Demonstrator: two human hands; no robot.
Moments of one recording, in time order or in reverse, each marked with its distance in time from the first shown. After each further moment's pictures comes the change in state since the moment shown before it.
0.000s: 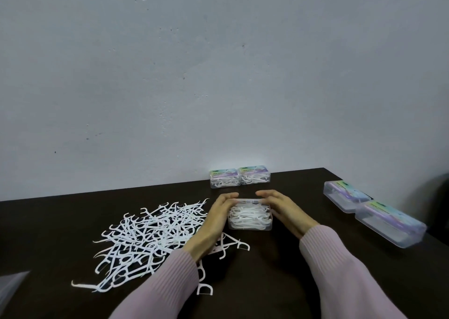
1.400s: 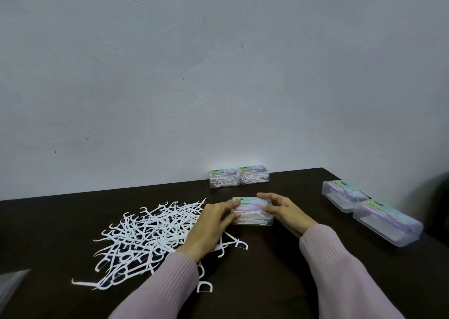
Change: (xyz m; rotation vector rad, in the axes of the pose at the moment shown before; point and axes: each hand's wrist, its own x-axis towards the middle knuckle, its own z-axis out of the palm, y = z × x) left_hand -0.011 -0.006 -0.018 0.797 0.004 0.450; right_hand 0.004 0.006 -0.010 -0.120 -0.039 0.062
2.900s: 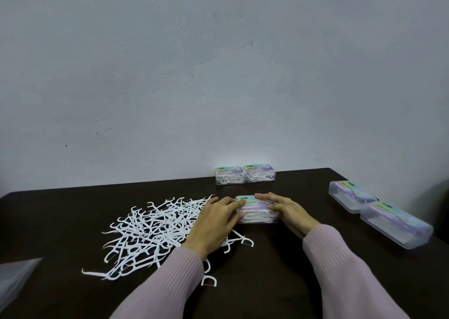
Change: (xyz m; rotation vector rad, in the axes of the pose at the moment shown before) left_hand -0.007 0.004 -0.007 0.407 -0.042 0.101; right_hand -0.003 -0.002 0.012 0.050 -0.002 -0.015
